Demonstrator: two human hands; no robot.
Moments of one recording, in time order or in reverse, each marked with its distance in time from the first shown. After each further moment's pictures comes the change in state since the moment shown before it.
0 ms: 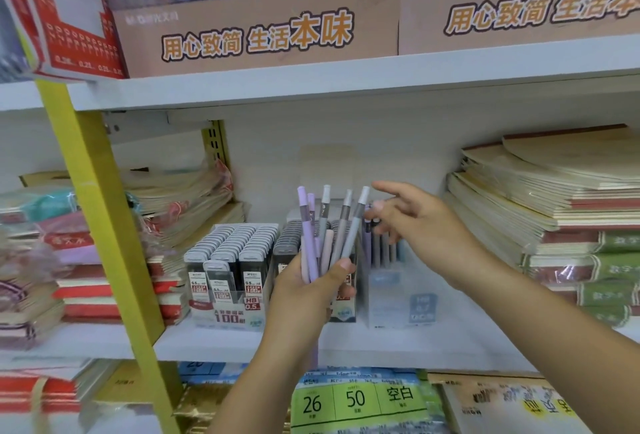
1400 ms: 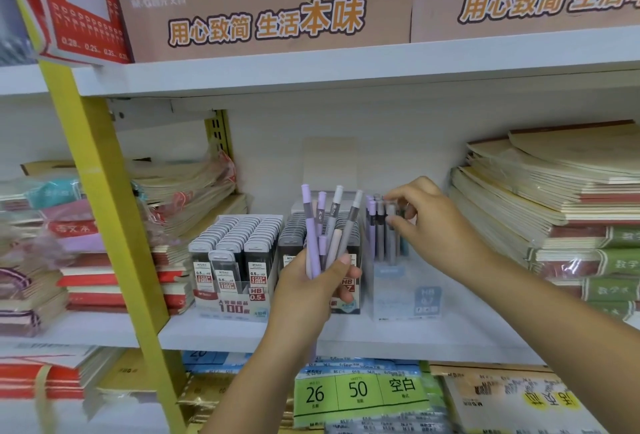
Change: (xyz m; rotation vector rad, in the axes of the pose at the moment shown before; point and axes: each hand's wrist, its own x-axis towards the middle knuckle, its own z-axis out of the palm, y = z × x) left_hand 0.007 -0.011 -0.009 0.042 -0.059 0.019; right_hand 0.010 0.027 -0.006 -0.651 0.071 -0.200
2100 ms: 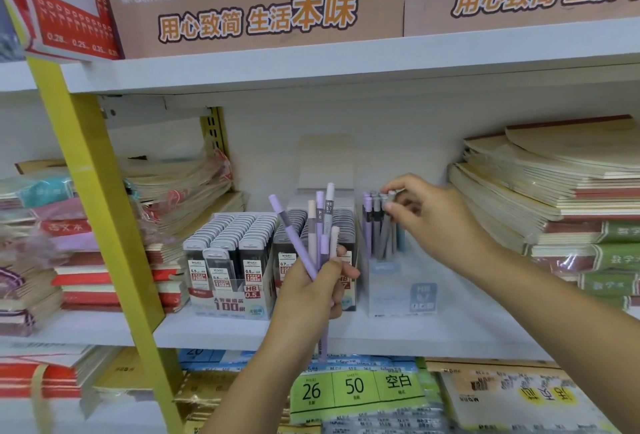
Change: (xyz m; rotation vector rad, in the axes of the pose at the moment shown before) left_hand 0.001 -0.012 0.004 -0.028 -0.094 0.000; right_hand -0.003 -0.001 -0.007 0.221 0.025 0.017
